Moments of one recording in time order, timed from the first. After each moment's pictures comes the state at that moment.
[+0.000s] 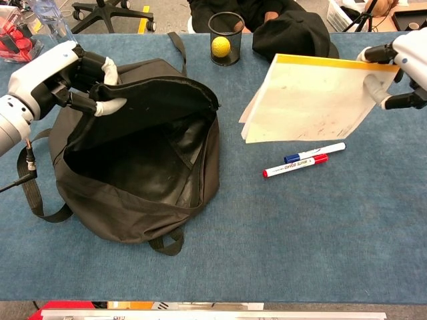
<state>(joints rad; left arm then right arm) -0.50 -1.30 -0.19 -1.95 1.20 1.07 -0.24 0.40 -1.18 0.08 -1.76 -1.49 1.22 -0.24</state>
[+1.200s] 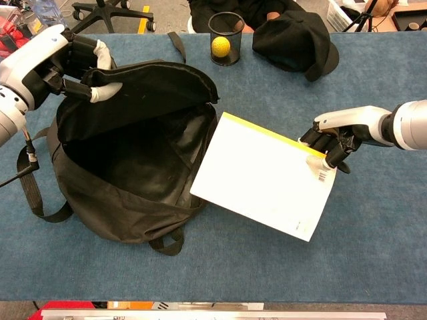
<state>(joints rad) -0.48 -1.31 -0.21 -1.96 1.22 1.13 -0.26 1.02 -0.96 -0.04 -2.02 -0.41 0.38 -0.07</state>
